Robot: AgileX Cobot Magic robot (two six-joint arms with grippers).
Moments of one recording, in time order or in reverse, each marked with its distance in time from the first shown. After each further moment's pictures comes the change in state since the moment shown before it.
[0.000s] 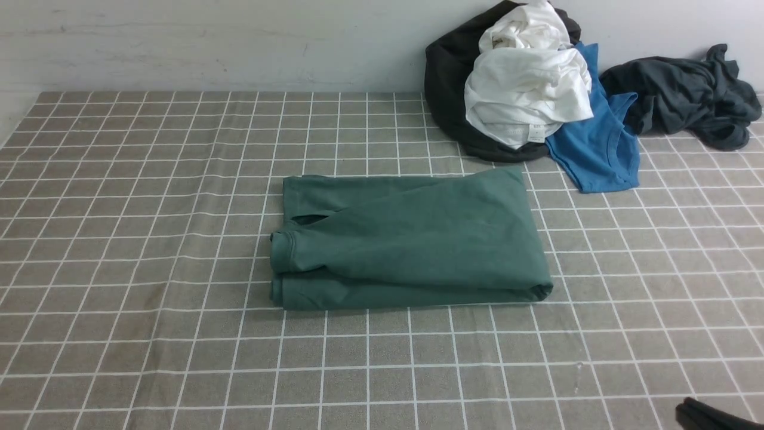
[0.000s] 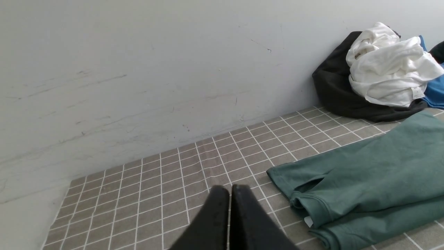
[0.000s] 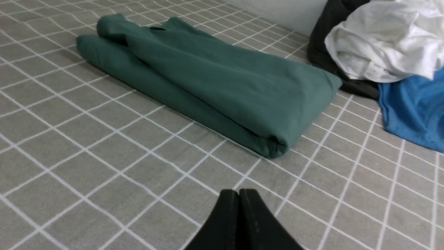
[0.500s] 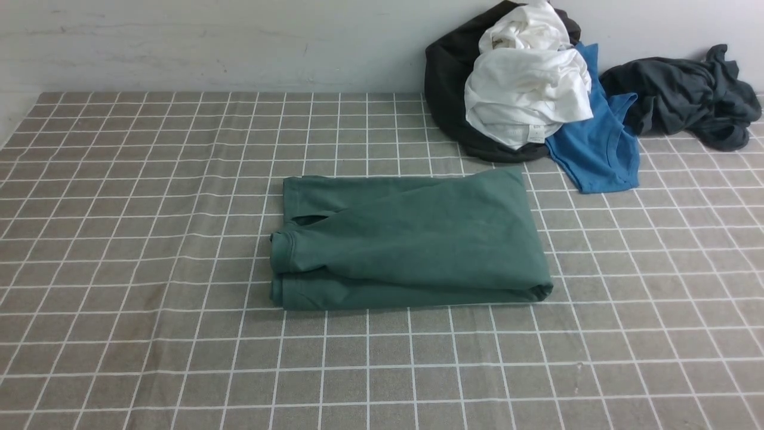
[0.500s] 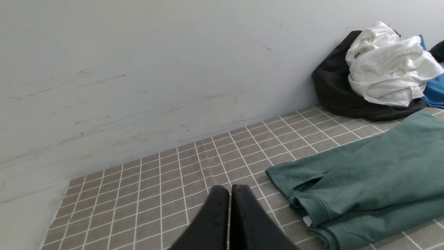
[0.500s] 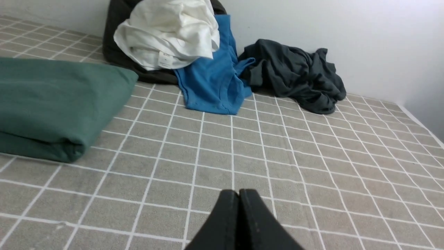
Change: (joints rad) right arm -0.480 -0.360 0.000 0.000 0.260 0.000; left arm 0.000 -0.001 0.000 0.000 0.004 0.000
